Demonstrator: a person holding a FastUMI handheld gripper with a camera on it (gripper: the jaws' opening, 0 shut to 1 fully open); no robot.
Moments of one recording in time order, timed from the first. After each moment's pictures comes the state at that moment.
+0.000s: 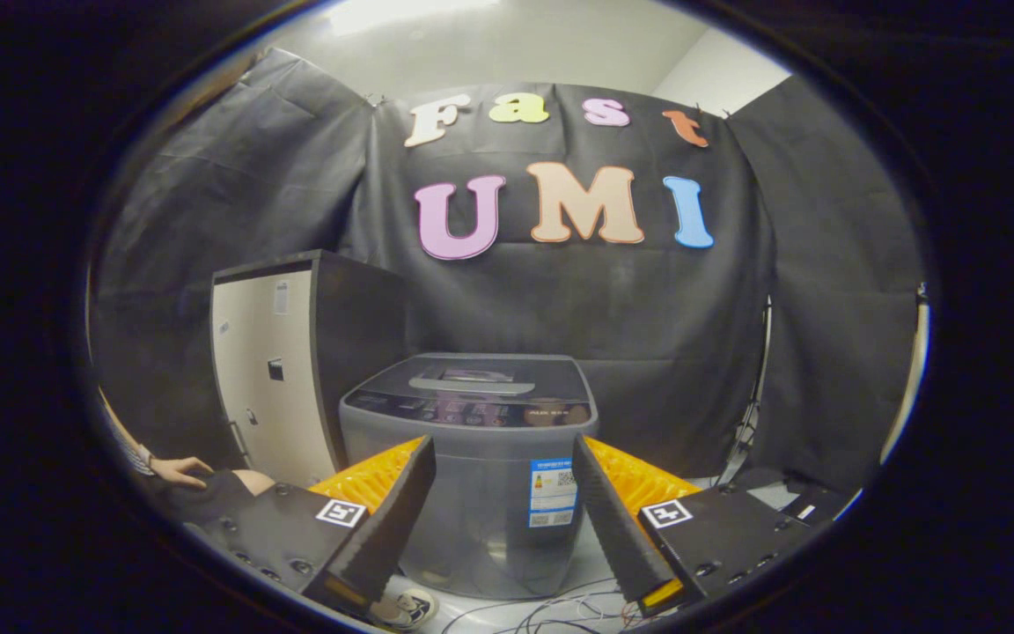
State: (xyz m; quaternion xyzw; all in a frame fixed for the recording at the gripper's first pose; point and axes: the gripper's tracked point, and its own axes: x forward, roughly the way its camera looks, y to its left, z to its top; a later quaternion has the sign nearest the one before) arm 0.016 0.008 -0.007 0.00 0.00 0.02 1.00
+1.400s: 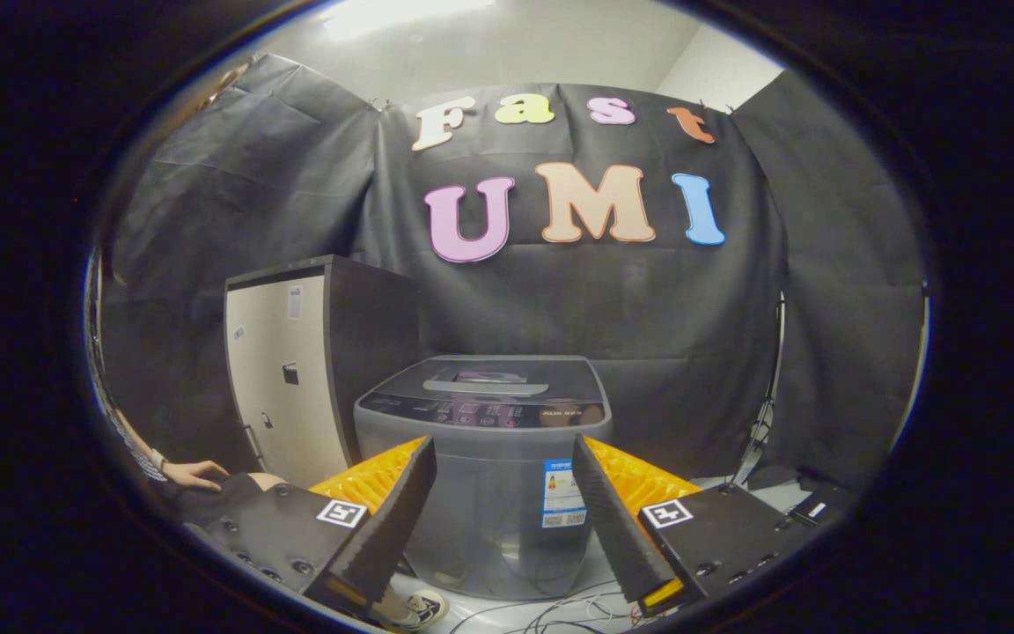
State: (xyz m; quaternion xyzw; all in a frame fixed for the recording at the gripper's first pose) arm 0.016 0.014 -0.007 0.00 -0.01 0.03 1.00
